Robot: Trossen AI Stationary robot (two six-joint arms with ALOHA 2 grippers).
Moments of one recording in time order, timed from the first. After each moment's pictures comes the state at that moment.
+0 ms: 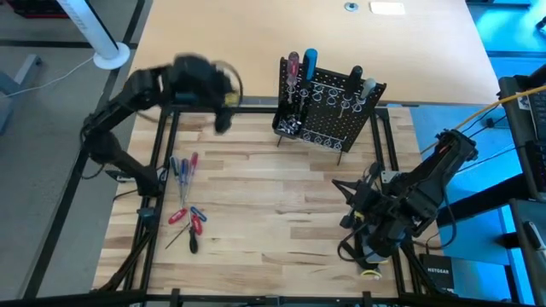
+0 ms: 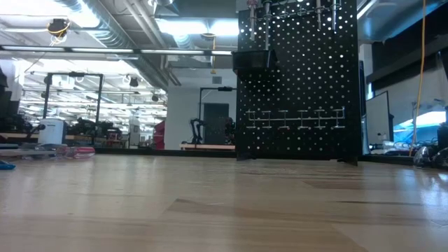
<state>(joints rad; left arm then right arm) 0.31 1.52 2.07 -1.14 -0.14 0.14 0.81 1.35 1.37 -1.20 1.22 0.81</state>
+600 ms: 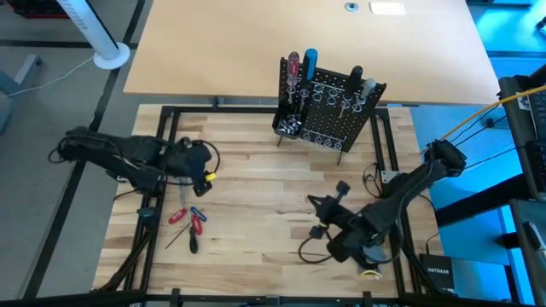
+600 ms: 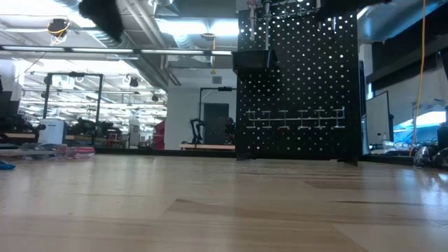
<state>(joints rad) -0.20 1.12 1.19 -1.18 -0.46 -0.61 0.68 1.55 1.17 -0.78 1.08 0.80</state>
